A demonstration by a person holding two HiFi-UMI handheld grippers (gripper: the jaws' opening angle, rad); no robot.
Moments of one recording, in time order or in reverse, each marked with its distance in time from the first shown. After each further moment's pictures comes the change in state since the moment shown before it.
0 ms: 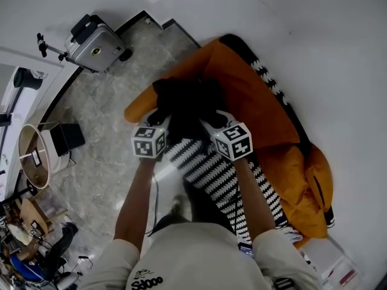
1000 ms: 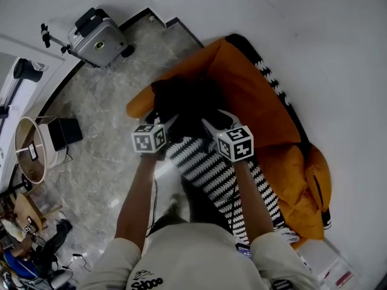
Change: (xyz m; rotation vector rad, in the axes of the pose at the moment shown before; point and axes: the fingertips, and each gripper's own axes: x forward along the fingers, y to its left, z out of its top) left arm -0.004 0.025 -0.041 -0.201 0.019 0.004; right arm 0.000 0.008 -0.014 0.038 0.010 -0.077
